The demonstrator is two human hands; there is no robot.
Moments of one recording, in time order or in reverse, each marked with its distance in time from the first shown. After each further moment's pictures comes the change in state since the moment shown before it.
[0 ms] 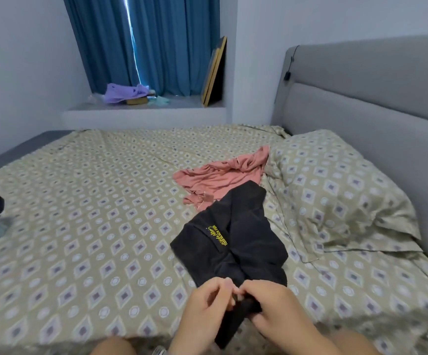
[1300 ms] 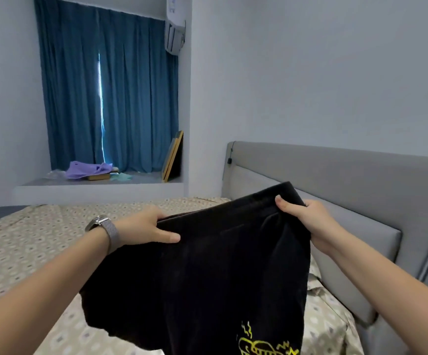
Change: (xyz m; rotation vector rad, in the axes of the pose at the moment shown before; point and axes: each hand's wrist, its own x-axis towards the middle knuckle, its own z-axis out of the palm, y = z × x) left_hand -0.021 0.260 -0.074 0.736 -0.366 0.289; right_hand -0.082 -0.080 -0.315 0.819 0.562 0.374
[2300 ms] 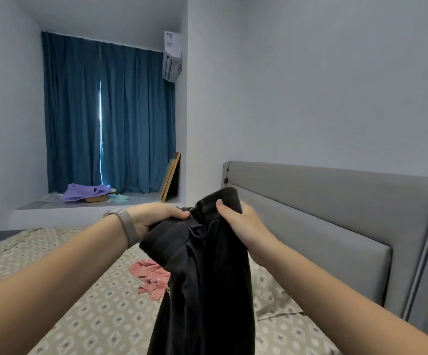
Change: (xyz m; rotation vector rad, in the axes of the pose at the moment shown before) left_hand 0.004 0.067 -0.023 -0.788 -0.030 -0.285; right_hand -0.021 -0.036 0.099 0.009 -0.142 -0.181
